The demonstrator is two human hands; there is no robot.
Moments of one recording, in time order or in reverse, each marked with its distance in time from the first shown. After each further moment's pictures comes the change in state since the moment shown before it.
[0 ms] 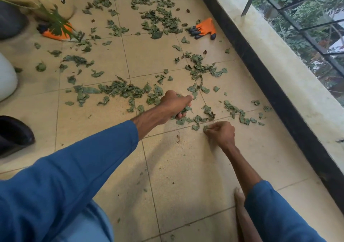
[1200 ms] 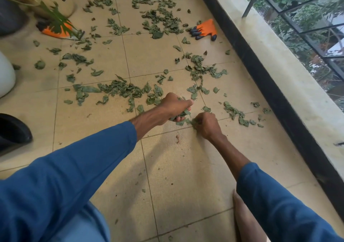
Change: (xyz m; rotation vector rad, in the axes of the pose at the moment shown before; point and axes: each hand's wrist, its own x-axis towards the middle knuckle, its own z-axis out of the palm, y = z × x) left_hand 0.000 -0.005 -0.003 0.062 -0.062 -0.010; right_hand 0.017 -0.042 0.027 -0.422 -0.132 -0.387
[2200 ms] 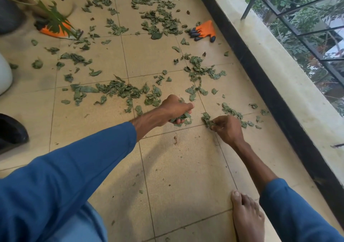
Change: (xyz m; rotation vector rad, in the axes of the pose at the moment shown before) left_hand 0.001 0.001 0.004 0.018 -0.062 -0.006; right_hand -0.020 0.061 -0.040 0.142 0.094 0.068
